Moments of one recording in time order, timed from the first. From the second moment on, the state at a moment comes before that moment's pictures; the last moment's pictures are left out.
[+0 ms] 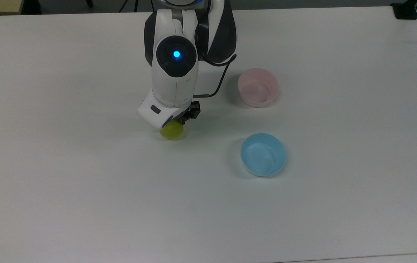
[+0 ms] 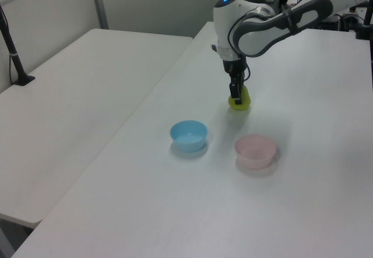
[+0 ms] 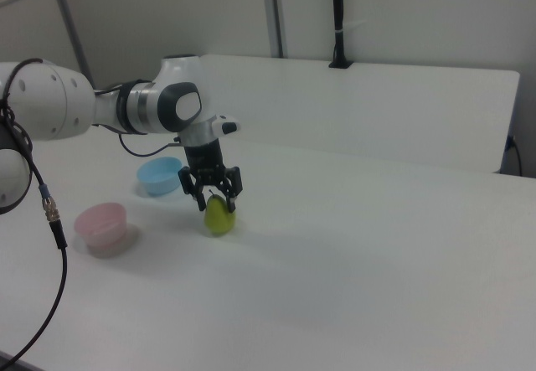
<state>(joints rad) 0.15 0.53 -0.10 -1.53 -0.09 1.95 -0.08</state>
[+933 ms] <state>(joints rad) 0.09 0.07 -0.09 -1.62 -0.09 1.67 -0.06</state>
